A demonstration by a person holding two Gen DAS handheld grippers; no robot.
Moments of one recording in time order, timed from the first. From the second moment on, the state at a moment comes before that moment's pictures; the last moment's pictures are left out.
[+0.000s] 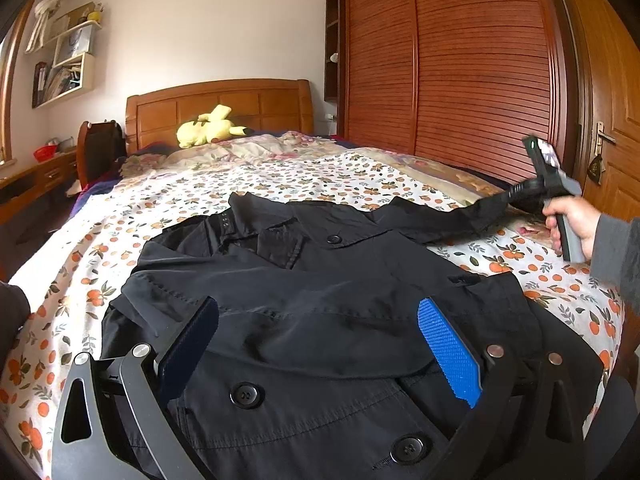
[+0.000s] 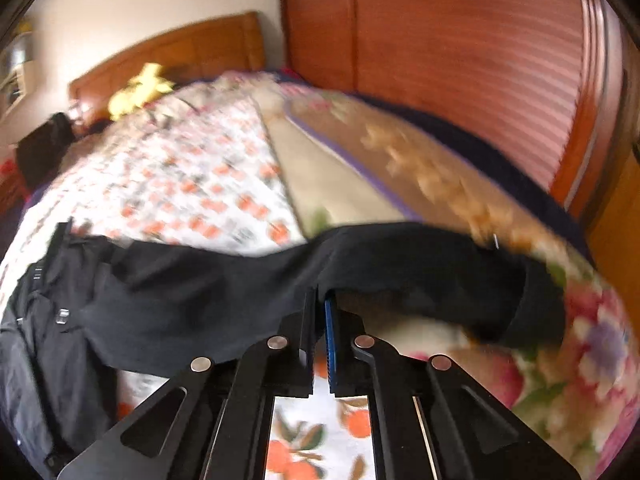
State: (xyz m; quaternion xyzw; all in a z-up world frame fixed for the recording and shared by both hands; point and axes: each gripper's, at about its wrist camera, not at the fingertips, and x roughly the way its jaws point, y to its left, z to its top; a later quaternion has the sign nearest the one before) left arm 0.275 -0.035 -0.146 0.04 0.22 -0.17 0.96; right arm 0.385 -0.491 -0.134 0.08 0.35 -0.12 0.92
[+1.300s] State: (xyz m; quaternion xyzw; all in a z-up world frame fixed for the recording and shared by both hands) left arm 0.267 -0.004 -0.134 0.02 0.21 -0.16 0.96; right arm 0.327 -0.207 -0.093 -0.05 0.35 0.22 0.91
